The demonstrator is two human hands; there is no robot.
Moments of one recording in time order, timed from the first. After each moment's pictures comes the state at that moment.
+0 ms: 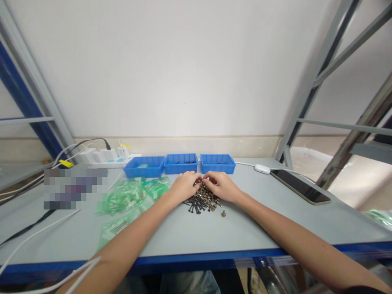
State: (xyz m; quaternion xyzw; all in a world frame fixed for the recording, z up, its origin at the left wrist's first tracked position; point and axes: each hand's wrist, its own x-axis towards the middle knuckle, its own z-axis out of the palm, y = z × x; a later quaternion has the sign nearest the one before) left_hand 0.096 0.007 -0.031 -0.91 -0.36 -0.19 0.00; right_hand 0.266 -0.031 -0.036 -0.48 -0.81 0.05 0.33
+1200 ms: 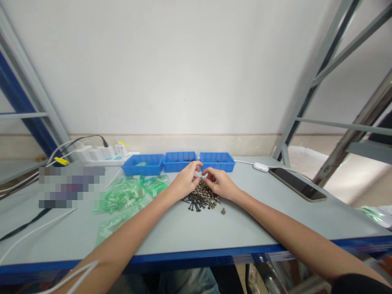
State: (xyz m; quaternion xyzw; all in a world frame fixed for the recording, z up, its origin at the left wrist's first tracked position) left_hand 0.093 0.008 -0.033 -0.88 -0.29 -0.34 -0.18; right_hand 0.266 -0.026 -0.043 -0.46 -0.81 0.06 0.36
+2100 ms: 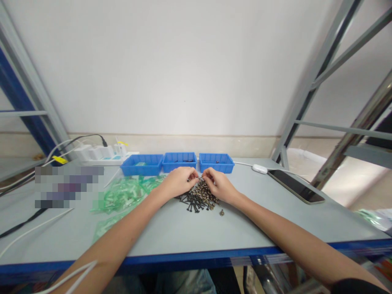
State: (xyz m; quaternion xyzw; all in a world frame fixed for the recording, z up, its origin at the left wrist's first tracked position) left_hand 0.079 0.006 -0.013 -0.91 -0.33 -0.25 -0.09; right_hand 0.263 -0.031 -0.042 -0.46 -0.79 0.06 0.40
